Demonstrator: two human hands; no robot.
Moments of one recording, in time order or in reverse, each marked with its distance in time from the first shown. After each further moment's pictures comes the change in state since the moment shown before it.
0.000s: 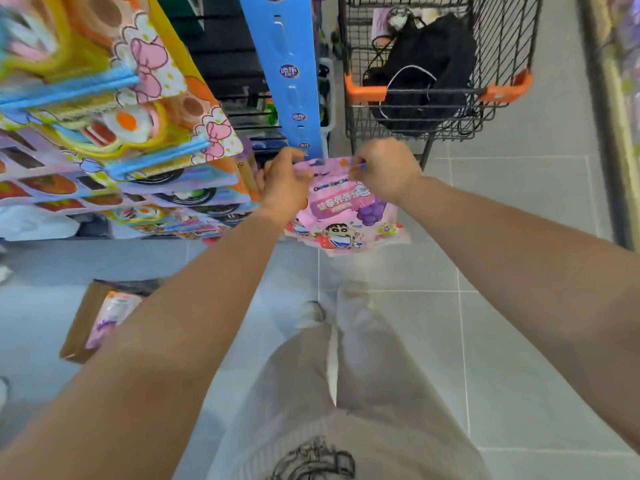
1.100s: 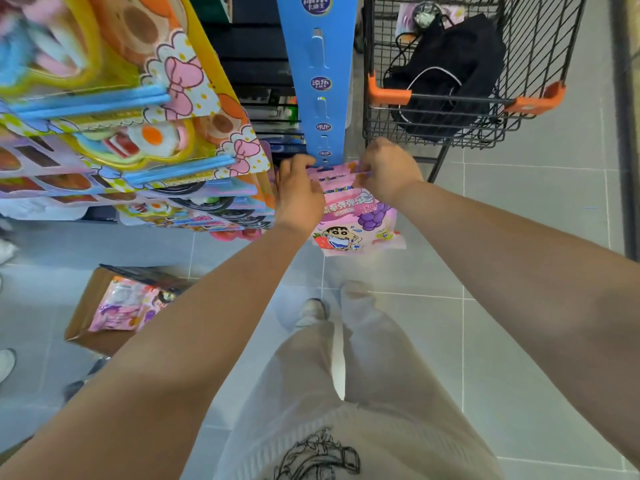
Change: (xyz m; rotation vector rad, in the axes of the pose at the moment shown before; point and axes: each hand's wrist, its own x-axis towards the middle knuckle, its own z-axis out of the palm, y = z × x) left_hand -0.006 -0.006 0.000 -0.037 0.063 0.030; right_hand 0.029 -0.011 0.015 0.010 -0.067 0.045
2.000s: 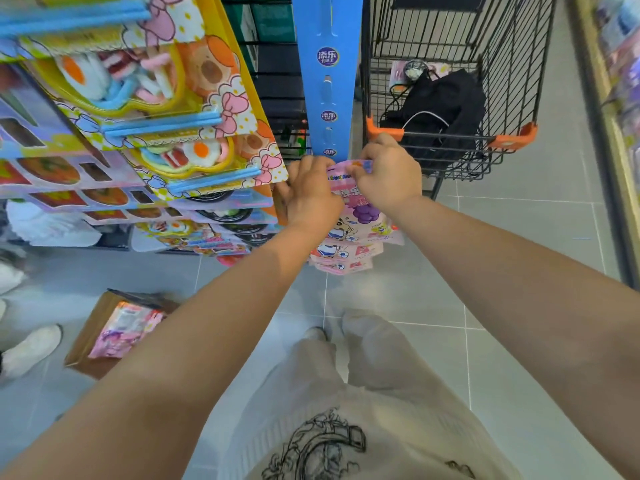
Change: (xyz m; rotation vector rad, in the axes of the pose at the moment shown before) left_hand -0.020 0.052 -0.035 0.284 0.044 0.118; right_hand -0.021 -0.031 -0.031 0.140 0.402 0.007
